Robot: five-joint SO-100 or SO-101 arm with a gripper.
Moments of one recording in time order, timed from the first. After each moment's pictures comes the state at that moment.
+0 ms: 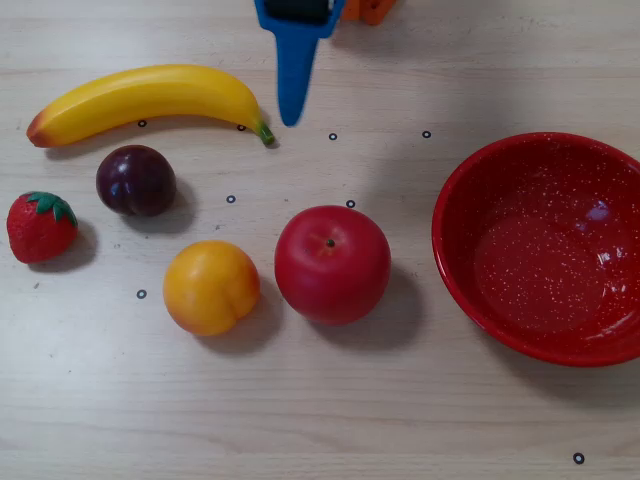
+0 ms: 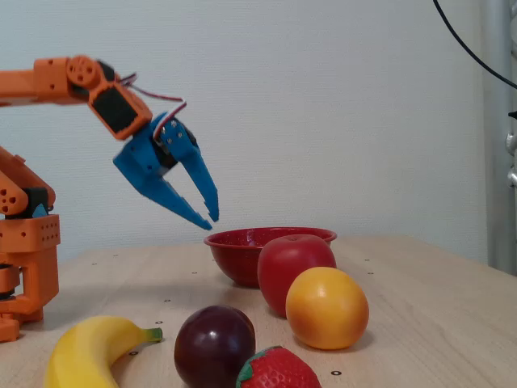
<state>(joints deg) -11.2 130.8 126.4 55.8 9.9</state>
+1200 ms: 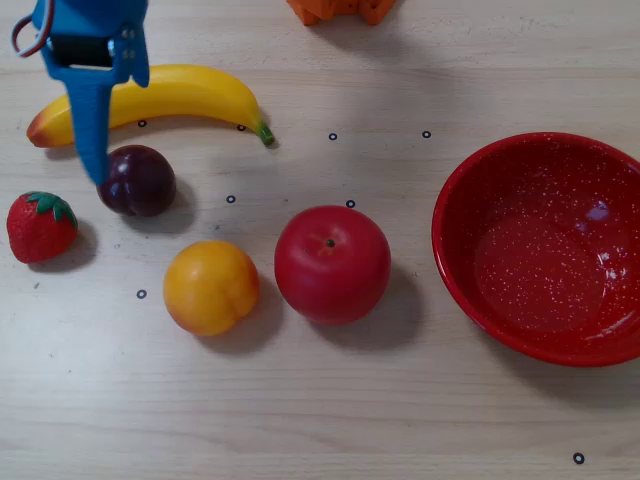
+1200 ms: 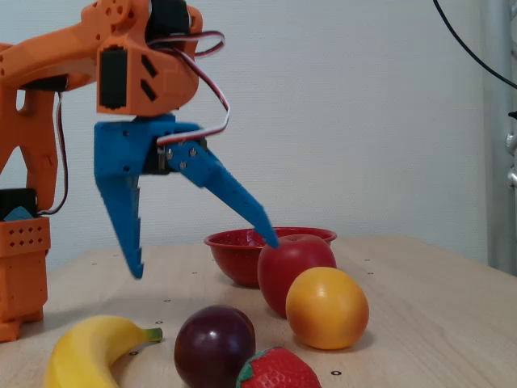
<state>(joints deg) -41.7 68.5 61.5 100.8 41.0</state>
